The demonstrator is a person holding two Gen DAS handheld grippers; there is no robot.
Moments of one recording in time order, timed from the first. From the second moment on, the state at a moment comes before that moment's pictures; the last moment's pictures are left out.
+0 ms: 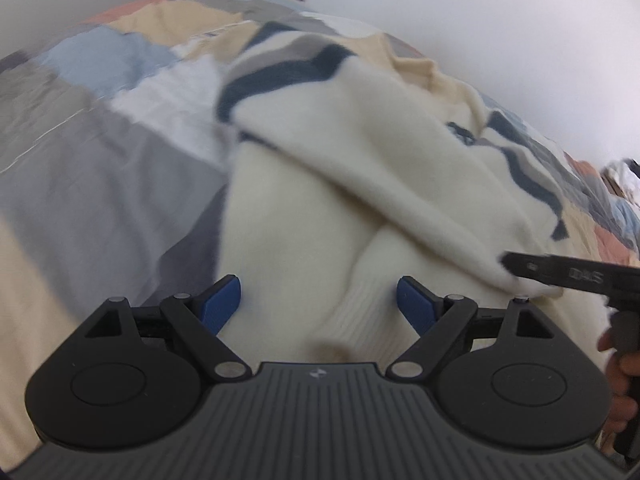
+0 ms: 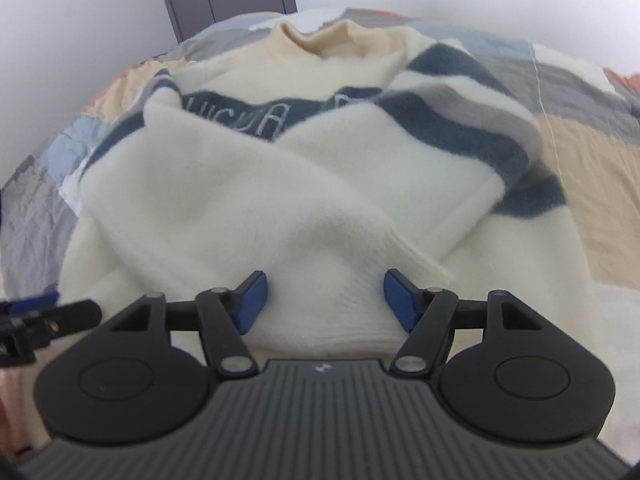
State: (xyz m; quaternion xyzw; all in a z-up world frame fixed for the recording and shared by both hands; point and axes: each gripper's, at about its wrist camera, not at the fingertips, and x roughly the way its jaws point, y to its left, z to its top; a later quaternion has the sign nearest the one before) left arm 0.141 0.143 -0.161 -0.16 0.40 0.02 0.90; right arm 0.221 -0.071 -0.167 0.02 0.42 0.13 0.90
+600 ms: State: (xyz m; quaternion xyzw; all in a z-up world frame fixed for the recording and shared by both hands) left arm 0.076 0.187 -0.137 -0.31 0.42 0.14 0.84; right arm 0.167 -0.241 -0.182 0.30 0.46 -0.05 0.84
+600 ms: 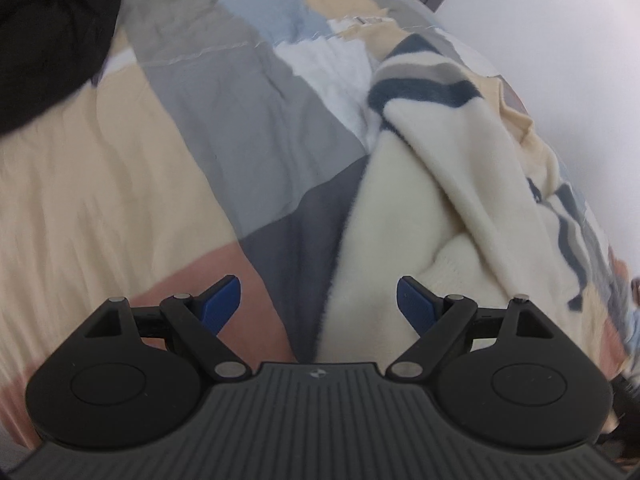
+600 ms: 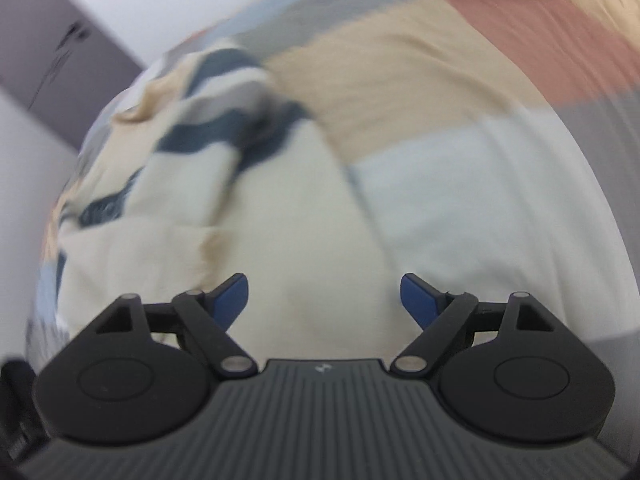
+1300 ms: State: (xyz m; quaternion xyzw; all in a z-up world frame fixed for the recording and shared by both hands) left arm 0.112 0.164 -0.180 -0.45 0.45 0.04 0.78; right arm 0.181 -0.221 -0.210 0.40 0.50 0.12 0.76
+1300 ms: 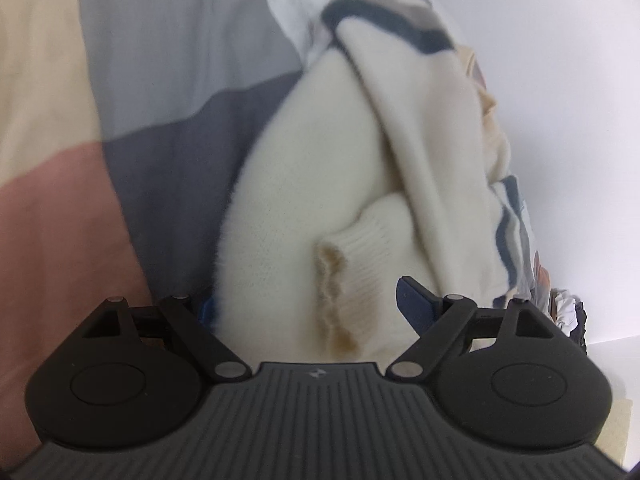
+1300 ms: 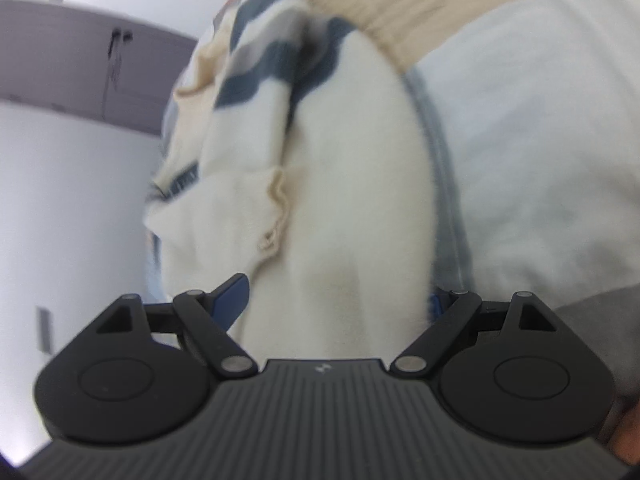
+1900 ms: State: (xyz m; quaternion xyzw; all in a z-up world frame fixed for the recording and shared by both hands) left arm 0.103 0.169 -0.120 -0.48 0.36 -0.04 0.80; right arm 0.169 -0.220 -0.124 0.41 0.34 0.24 0.81
